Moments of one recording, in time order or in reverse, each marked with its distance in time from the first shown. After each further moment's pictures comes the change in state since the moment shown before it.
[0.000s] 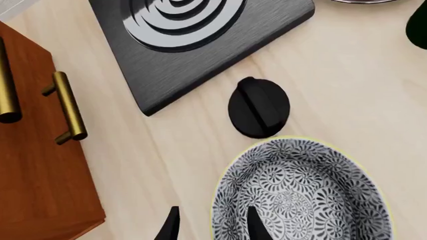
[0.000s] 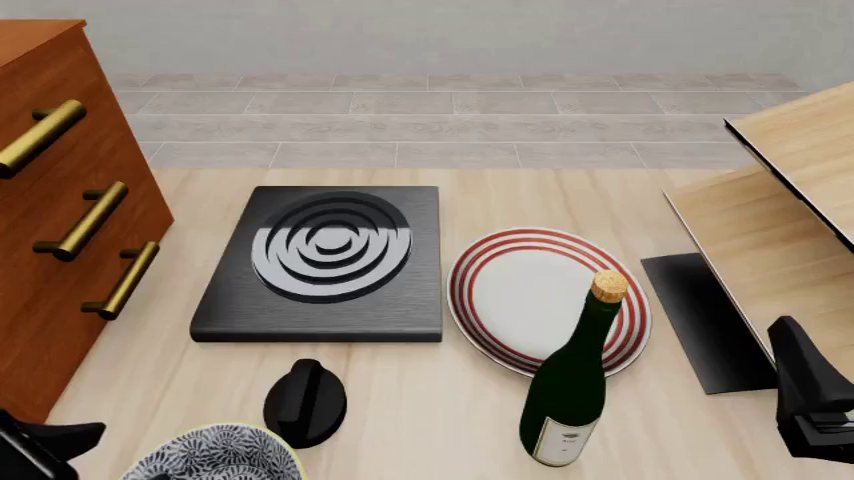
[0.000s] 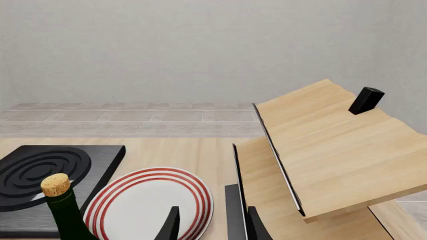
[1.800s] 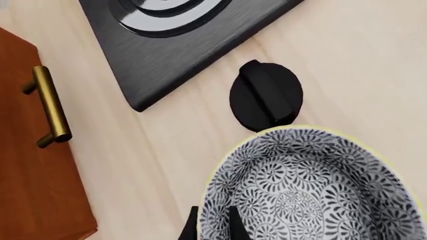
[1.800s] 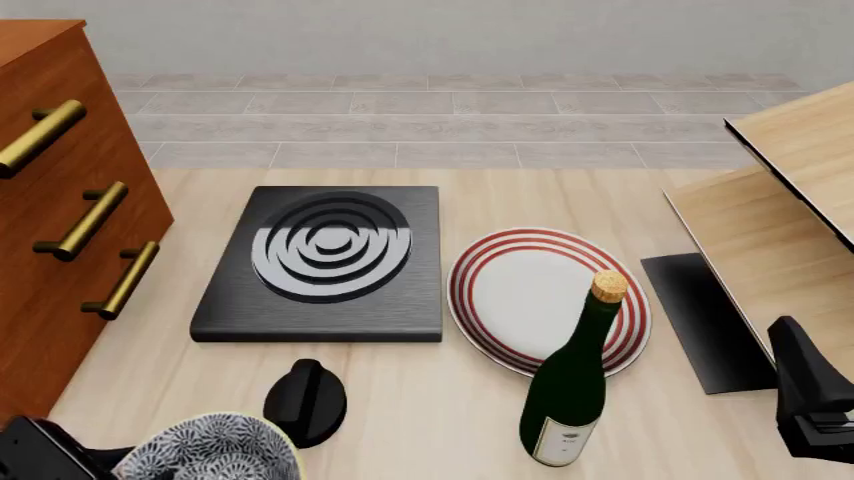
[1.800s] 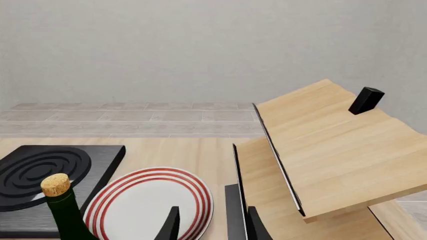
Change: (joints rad) left arm 0.048 0.132 0.163 -0.266 0.093; right arm 0.000 0.000 0.000 0.000 0.000
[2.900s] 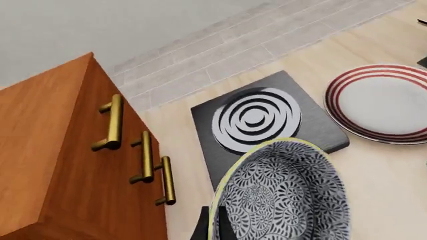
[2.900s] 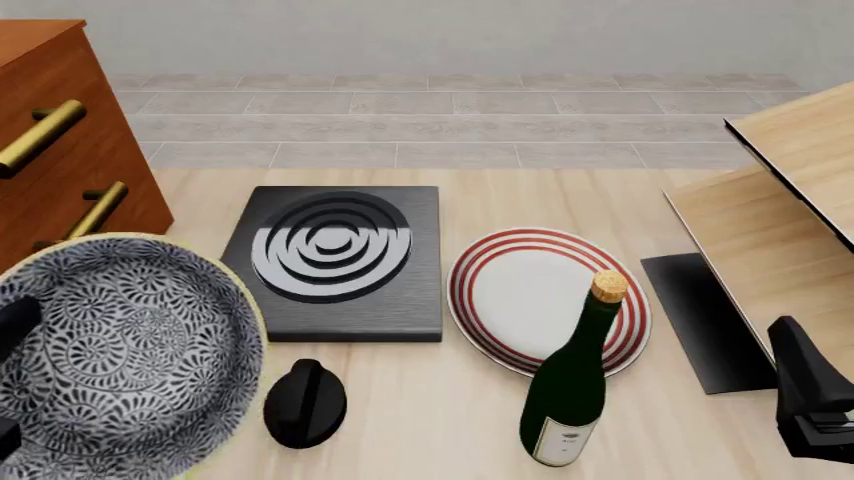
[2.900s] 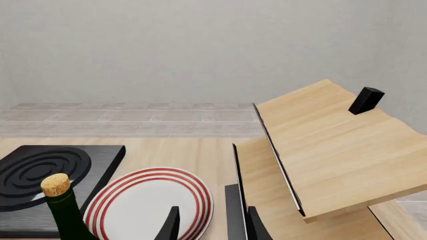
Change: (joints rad) left arm 0.096 -0.163 -0.452 0.107 -0.064; right arm 0.000 0.000 0.000 0.000 0.000
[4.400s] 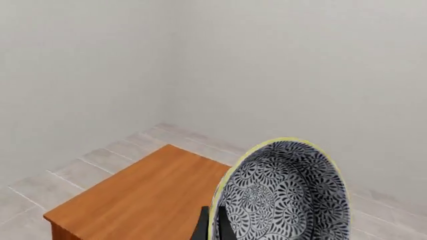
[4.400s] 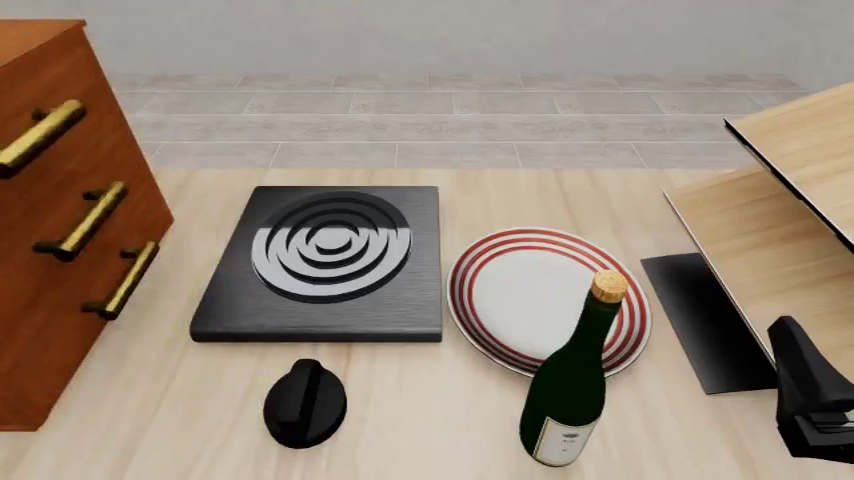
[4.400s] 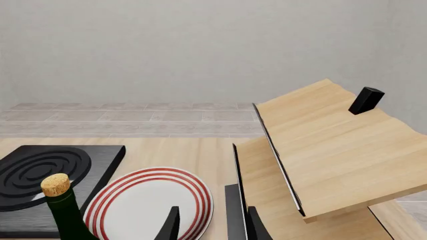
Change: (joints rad) left arm 0.627 0.365 -0.512 -0.314 -0.466; right arm 0.000 0.000 0.000 0.000 0.000
